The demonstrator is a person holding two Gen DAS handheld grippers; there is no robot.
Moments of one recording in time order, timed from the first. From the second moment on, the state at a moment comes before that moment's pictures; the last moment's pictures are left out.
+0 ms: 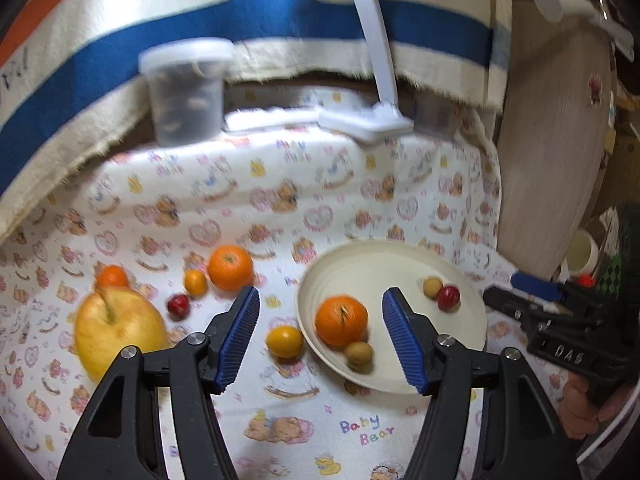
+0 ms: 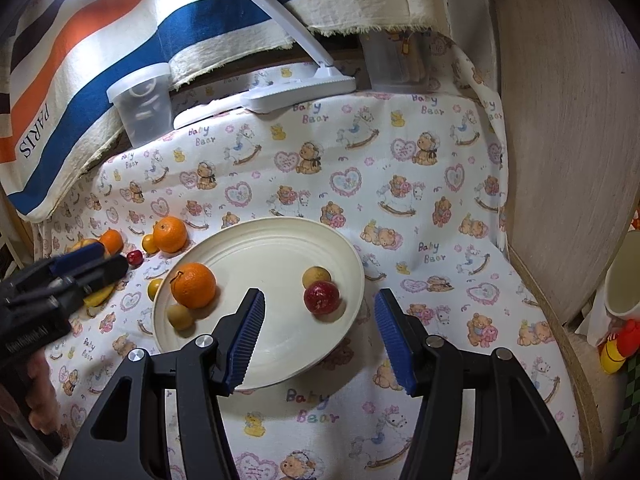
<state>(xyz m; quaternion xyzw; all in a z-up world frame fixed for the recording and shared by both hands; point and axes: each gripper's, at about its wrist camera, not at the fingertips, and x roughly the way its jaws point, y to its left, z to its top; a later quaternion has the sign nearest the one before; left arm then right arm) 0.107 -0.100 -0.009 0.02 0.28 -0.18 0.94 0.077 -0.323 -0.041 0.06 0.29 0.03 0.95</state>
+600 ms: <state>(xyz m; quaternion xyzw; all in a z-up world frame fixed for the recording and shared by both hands) 0.055 -0.020 0.060 0.01 0.16 -0.14 0.98 0.045 -0.279 0.015 0.04 0.22 0.04 0.97</state>
